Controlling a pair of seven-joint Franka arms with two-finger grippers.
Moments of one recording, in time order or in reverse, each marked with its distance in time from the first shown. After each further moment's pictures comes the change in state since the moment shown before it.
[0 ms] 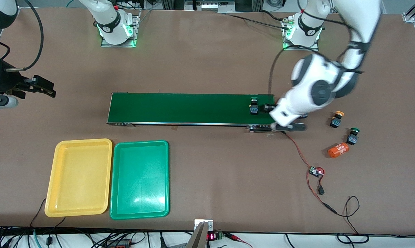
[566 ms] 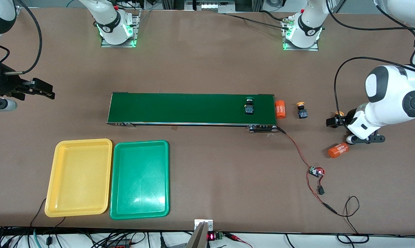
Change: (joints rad) left arm 0.353 0.039 0.004 0.004 0.201 0.010 0.319; right arm -0.010 0.011 0.000 -0.009 0.000 0.007 0.000
